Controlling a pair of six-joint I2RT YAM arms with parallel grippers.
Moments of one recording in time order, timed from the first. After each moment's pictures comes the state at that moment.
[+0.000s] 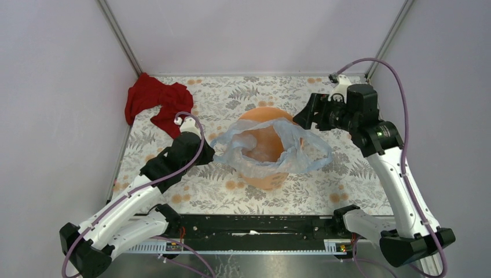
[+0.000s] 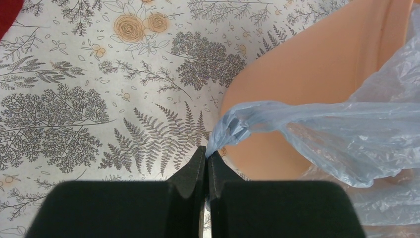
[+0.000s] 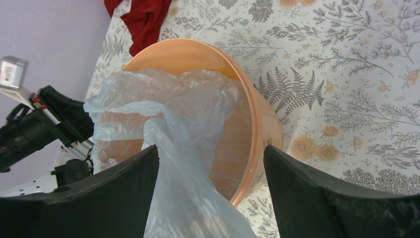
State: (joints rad) left arm -0.66 0.84 0.76 -0.53 -0.24 -0.68; right arm 0.31 1.10 1.33 -0.74 -0.34 0.36
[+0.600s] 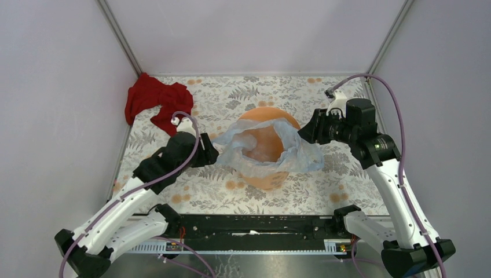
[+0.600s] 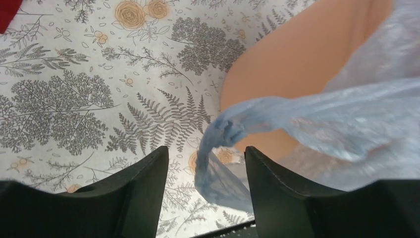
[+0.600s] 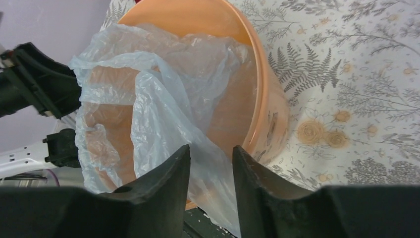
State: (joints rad) left arm -0.66 0.83 0.80 -0.62 -0.21 -0.66; right arm 0.27 0.97 1.16 -0.74 -0.45 0.31
